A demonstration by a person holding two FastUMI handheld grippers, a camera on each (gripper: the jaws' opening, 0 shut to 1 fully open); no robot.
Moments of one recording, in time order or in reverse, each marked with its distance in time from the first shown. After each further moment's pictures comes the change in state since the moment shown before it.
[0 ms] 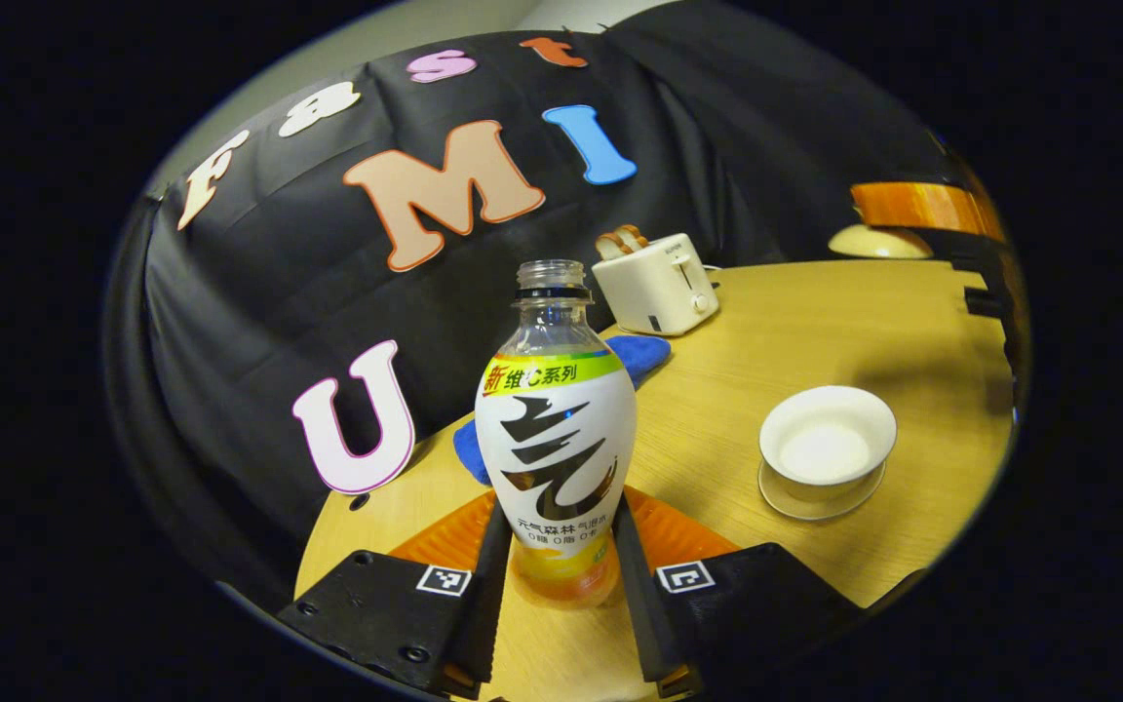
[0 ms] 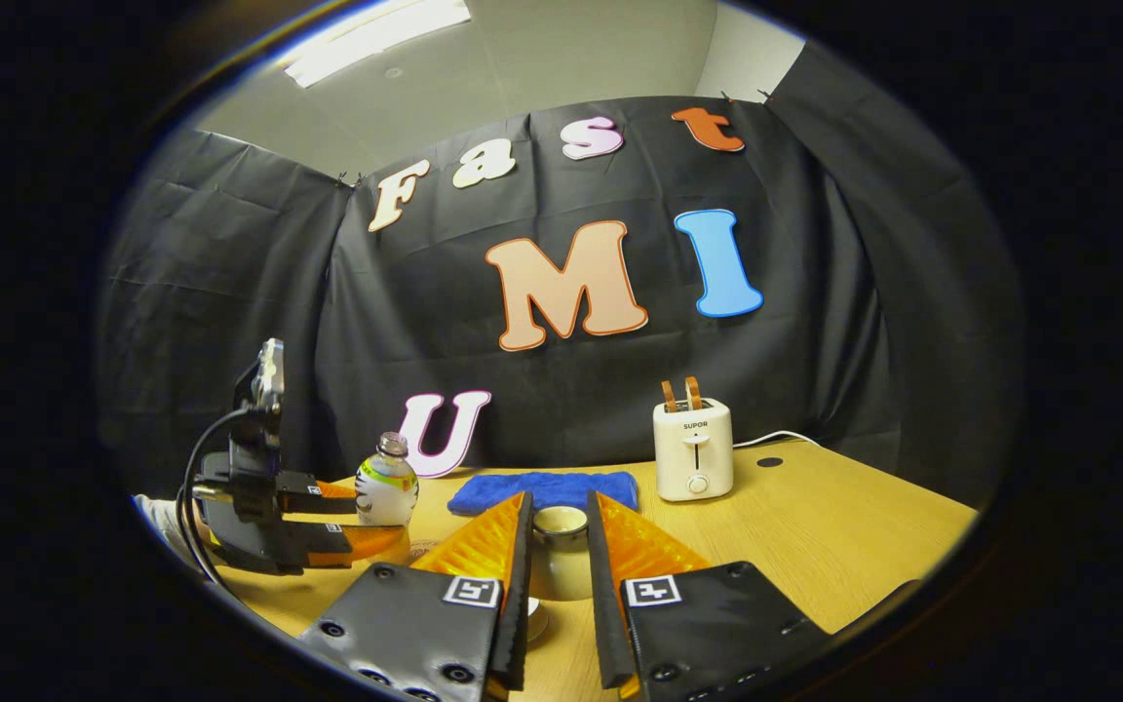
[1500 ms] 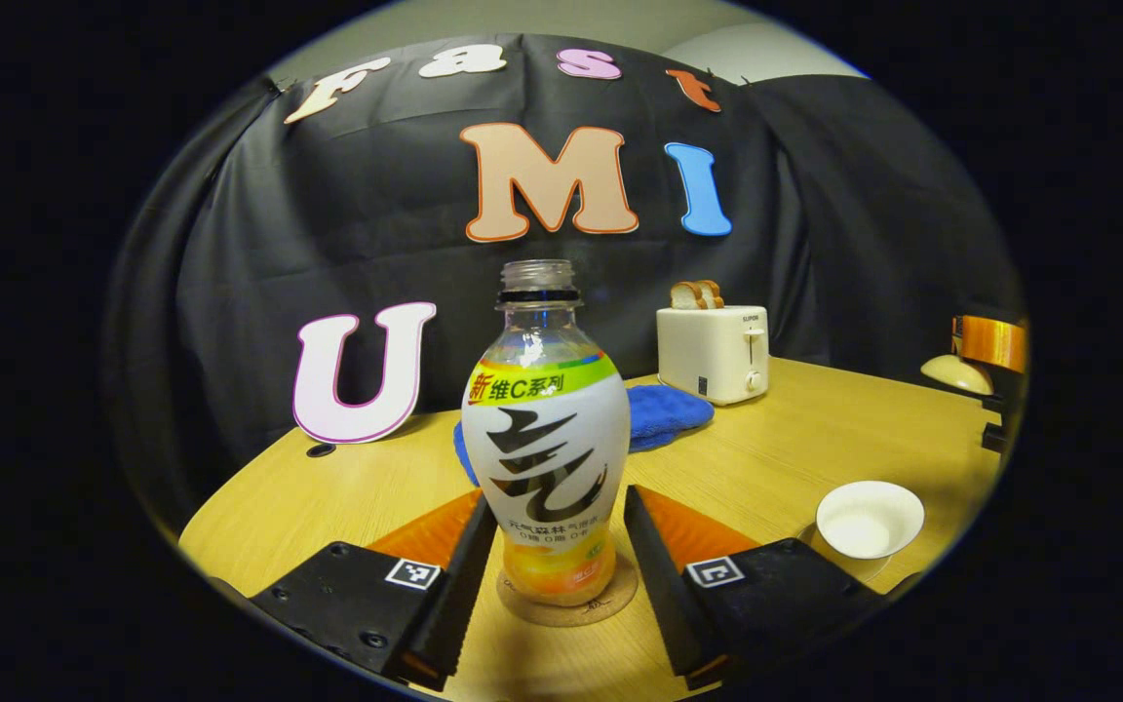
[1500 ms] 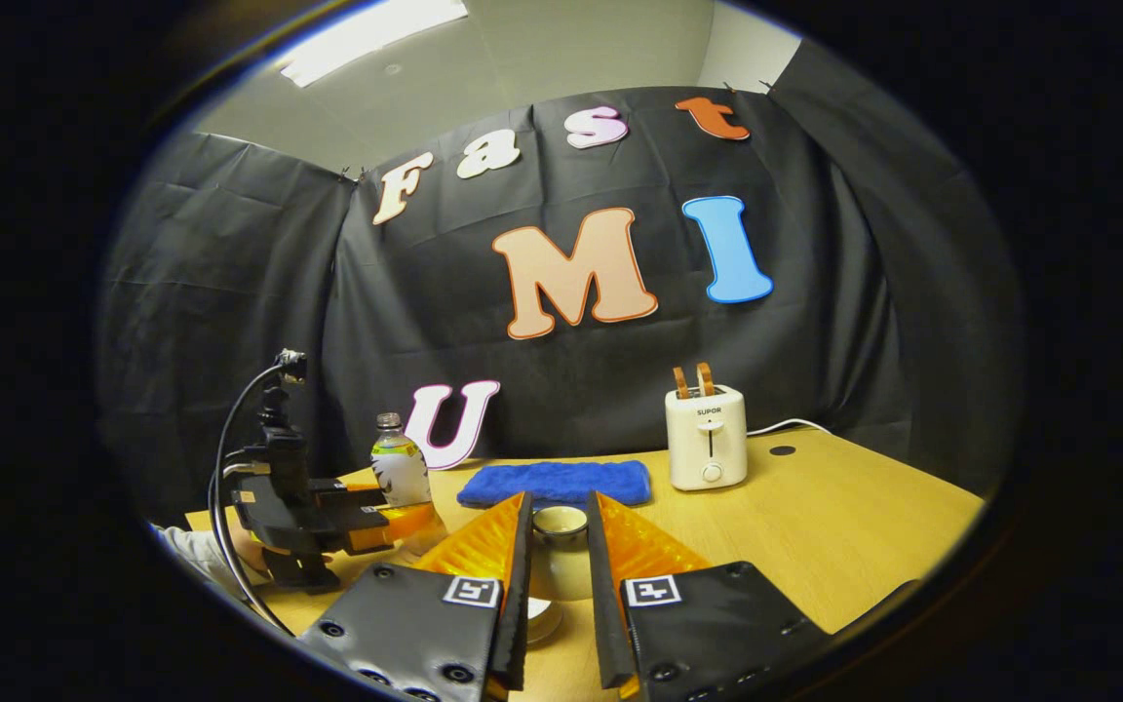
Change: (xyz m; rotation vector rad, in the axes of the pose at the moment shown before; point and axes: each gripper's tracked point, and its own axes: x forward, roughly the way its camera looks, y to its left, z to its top) left arm 0.034 0.018 -0.009 -0.296 -0.119 0.049; right arm 0.006 0.012 -0.014 0.016 0.033 0.029
